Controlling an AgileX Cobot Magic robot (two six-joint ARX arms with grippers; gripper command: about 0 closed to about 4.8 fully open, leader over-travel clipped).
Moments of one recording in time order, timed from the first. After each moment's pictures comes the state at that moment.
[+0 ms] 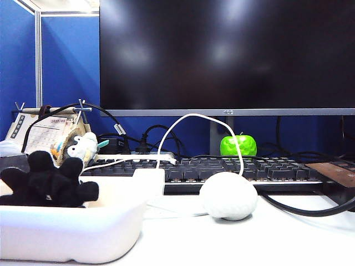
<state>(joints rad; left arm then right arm) -0.03 0.01 0.08 0.06 0.07 -0.08 -0.15 0.20 0.49 -0.54 -0.37 -0.11</state>
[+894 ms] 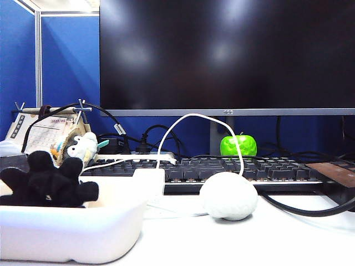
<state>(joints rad) -0.03 0.01 0.08 0.05 0.07 -0.08 -0.11 0.00 0.13 0.03 -0.37 0.08</state>
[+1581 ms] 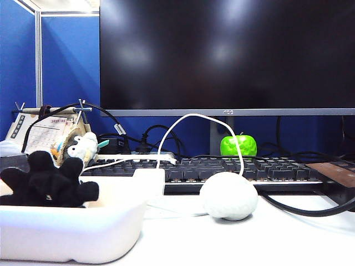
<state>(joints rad) -0.03 0.01 0.08 0.05 0.07 -0.08 -0.03 0.00 0.01 0.05 -0.37 0.11</state>
